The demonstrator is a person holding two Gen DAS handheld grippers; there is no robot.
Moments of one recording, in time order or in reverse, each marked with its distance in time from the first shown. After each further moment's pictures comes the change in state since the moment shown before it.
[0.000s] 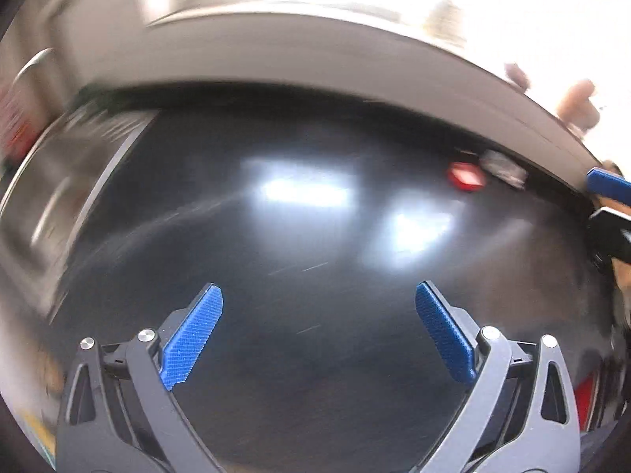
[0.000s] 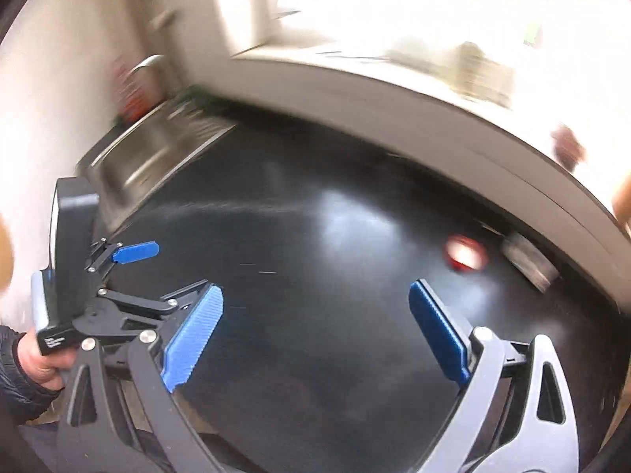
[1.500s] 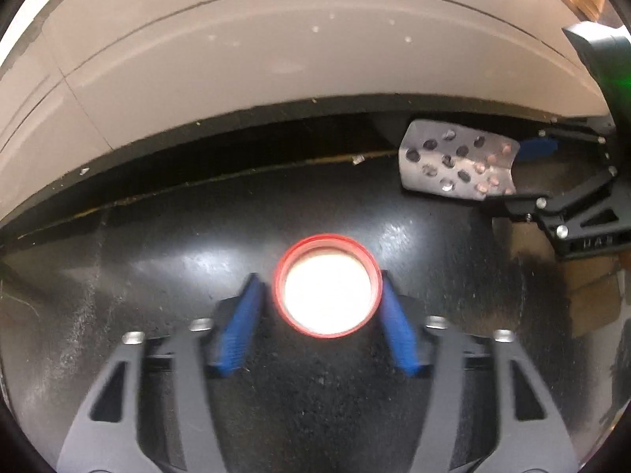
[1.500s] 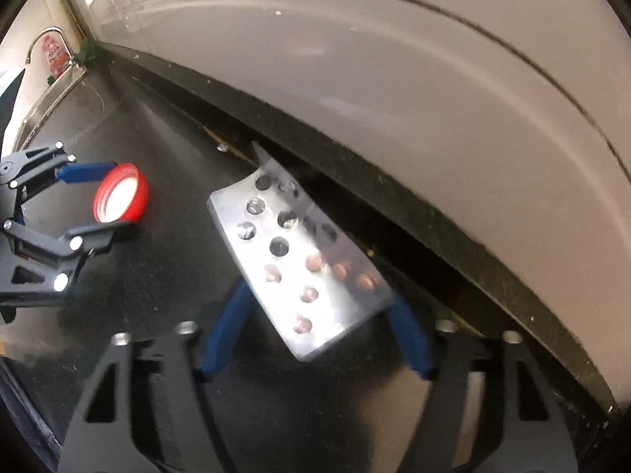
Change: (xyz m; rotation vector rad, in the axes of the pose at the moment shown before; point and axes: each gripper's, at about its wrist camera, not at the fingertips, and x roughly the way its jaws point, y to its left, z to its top) left arm 0.246 -0.231 0.114 0.283 0.072 0.007; right arm 0.210 -0.317 0.005 -0.173 0.216 0.015
